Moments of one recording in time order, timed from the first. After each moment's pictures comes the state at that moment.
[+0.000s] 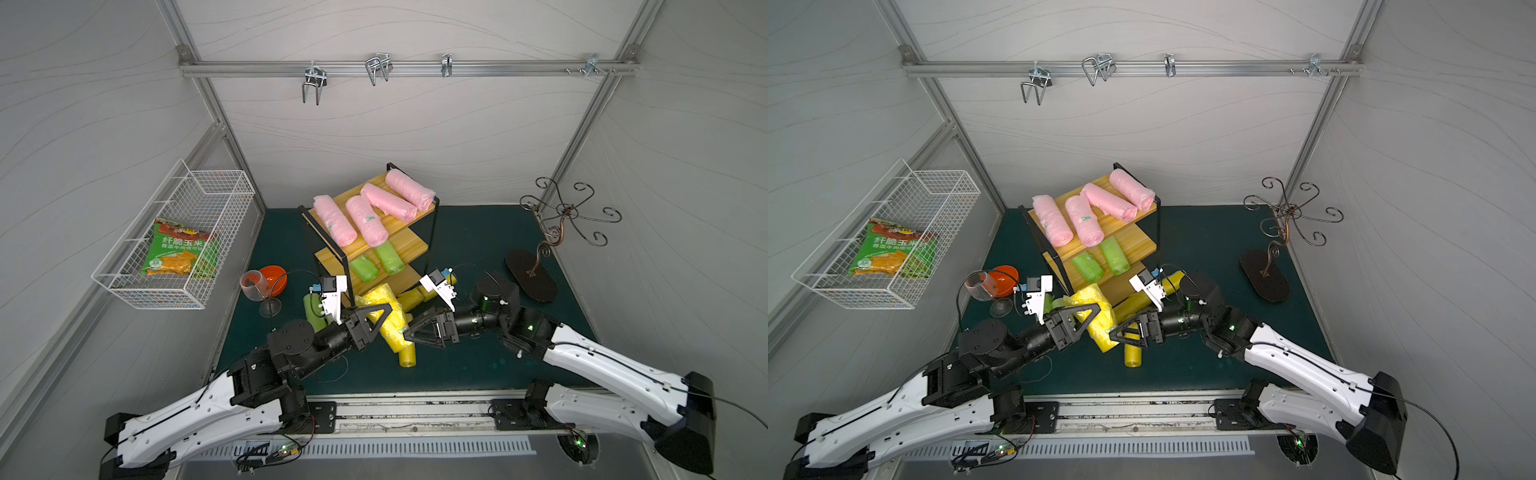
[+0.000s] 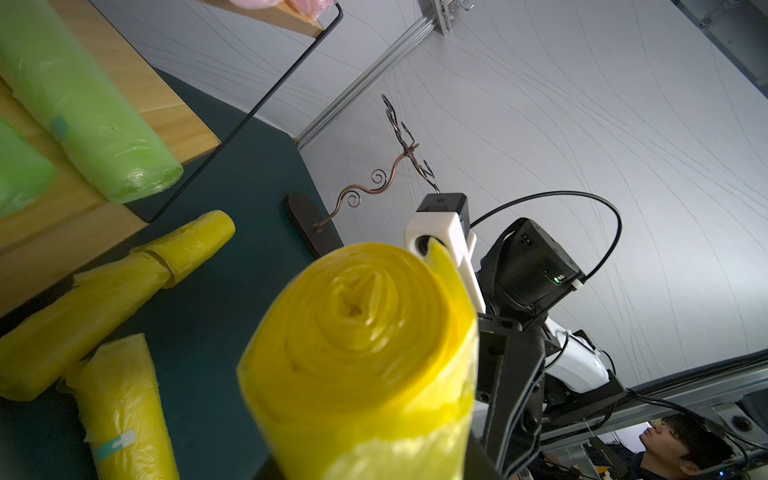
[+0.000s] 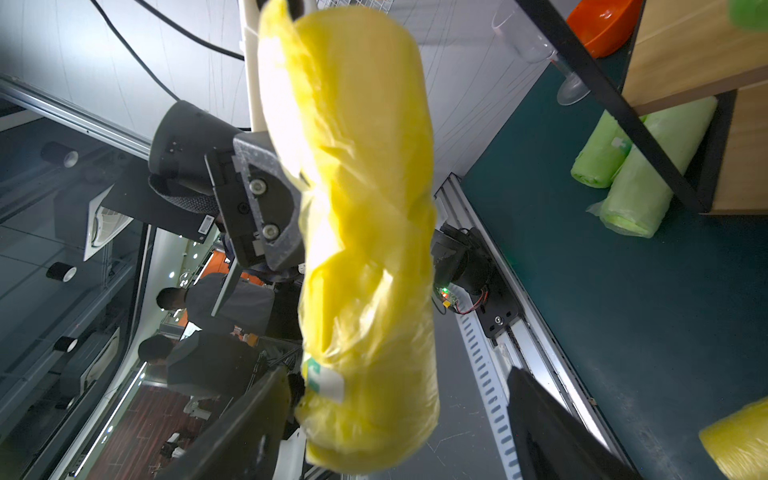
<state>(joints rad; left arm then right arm) -1.11 0.54 0.68 -0.21 -0.20 -0.92 0.99 1.01 0.81 -0.04 -0.79 0.80</state>
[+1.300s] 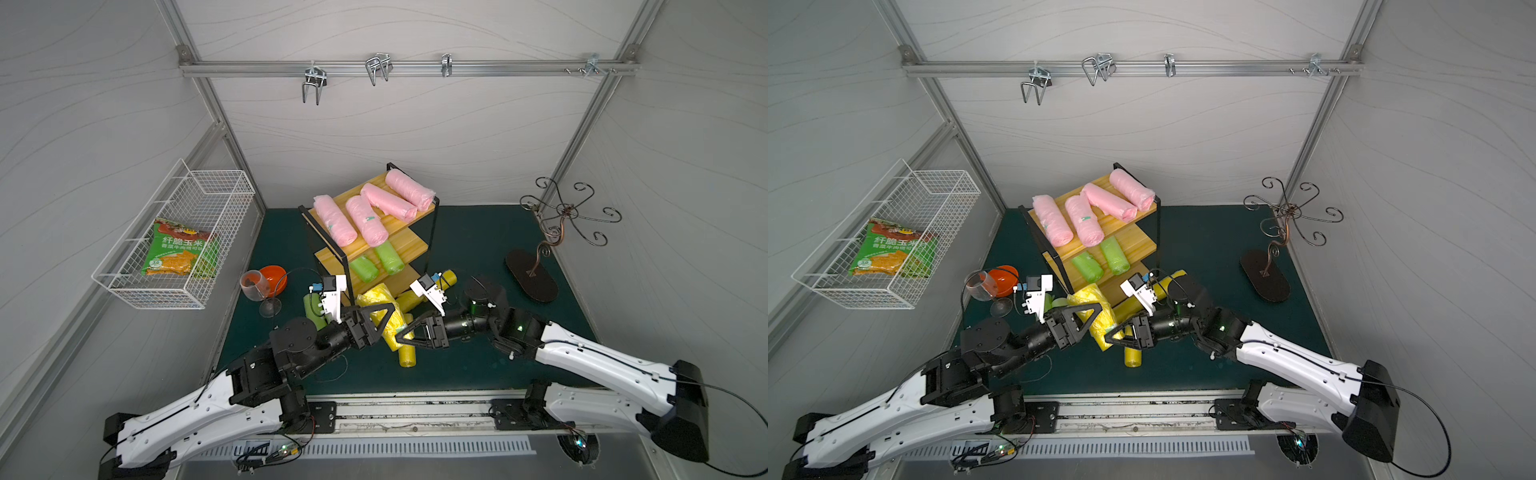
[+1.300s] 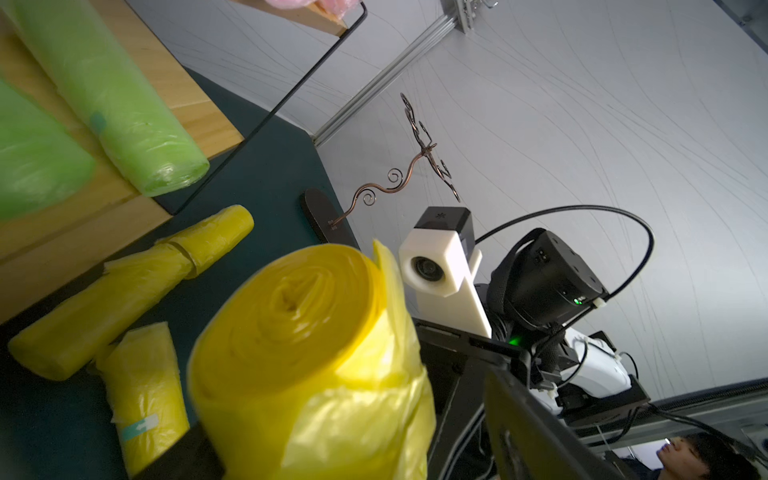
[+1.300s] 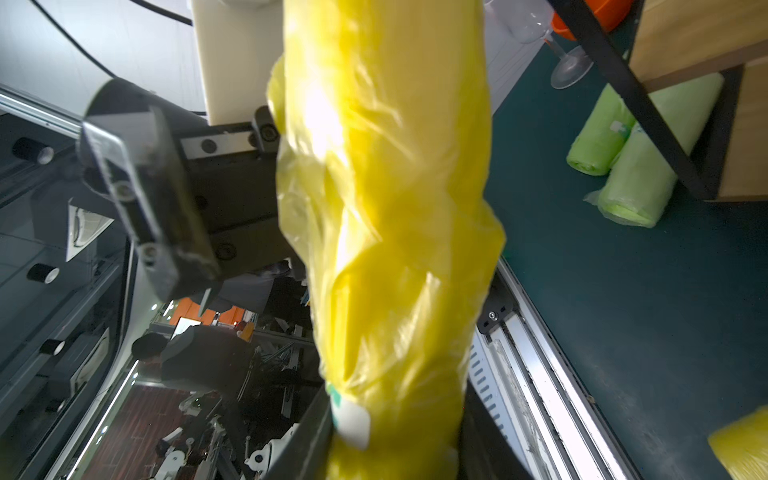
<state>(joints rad) -1.10 0.56 0.73 -0.31 -0.23 -0.92 1.03 1.04 0.82 -0.08 -0.69 0.78</state>
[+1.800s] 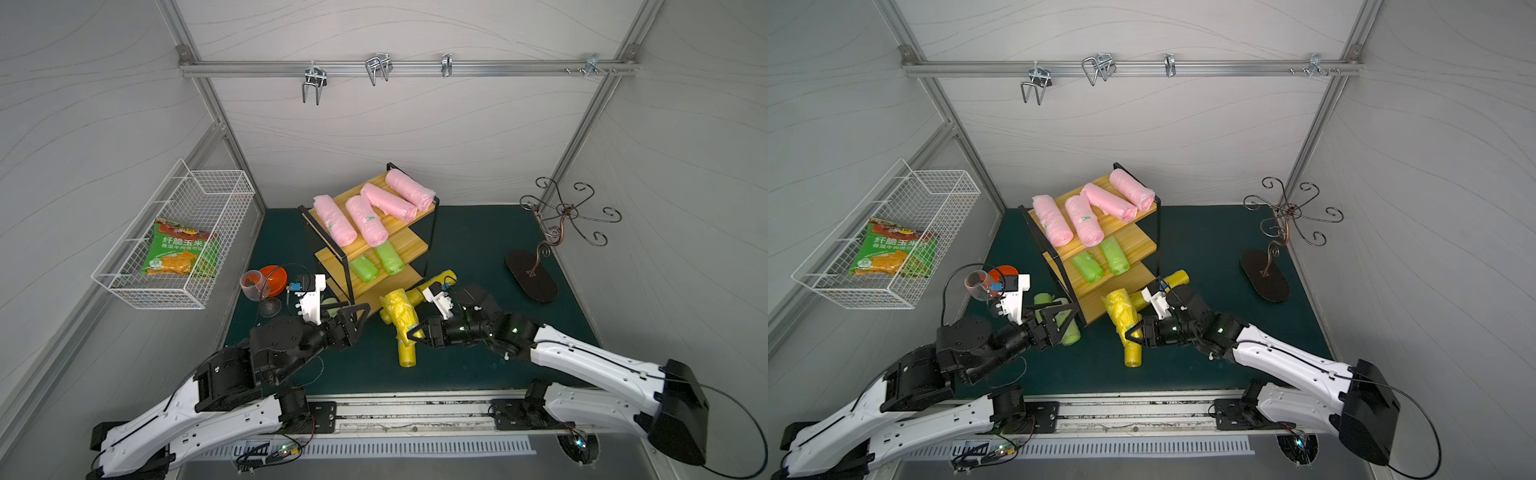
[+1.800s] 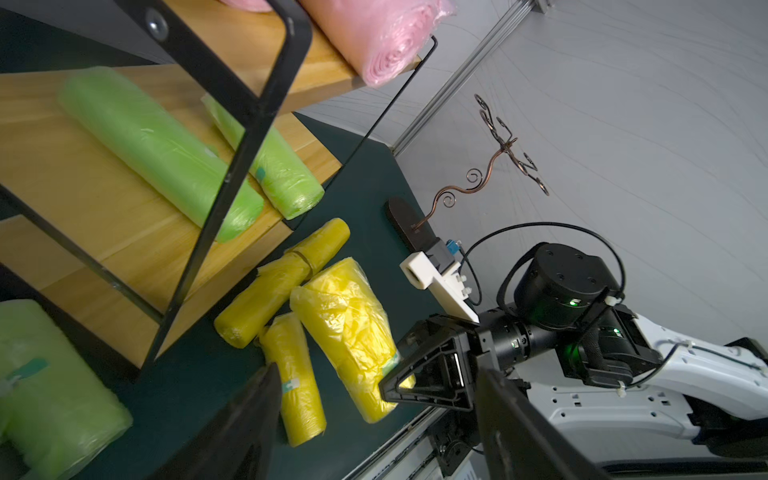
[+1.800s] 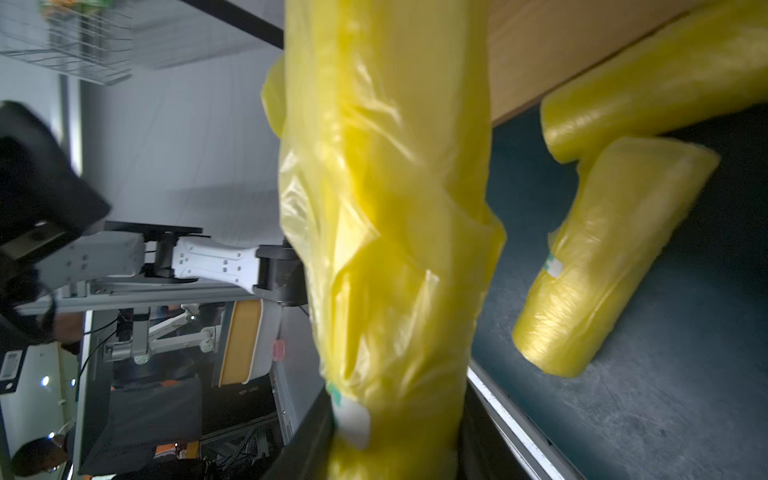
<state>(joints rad) -1.10 0.50 0.89 -0.70 -0.38 -0.80 0.98 1.11 0.66 -0.17 -0.48 0.88</state>
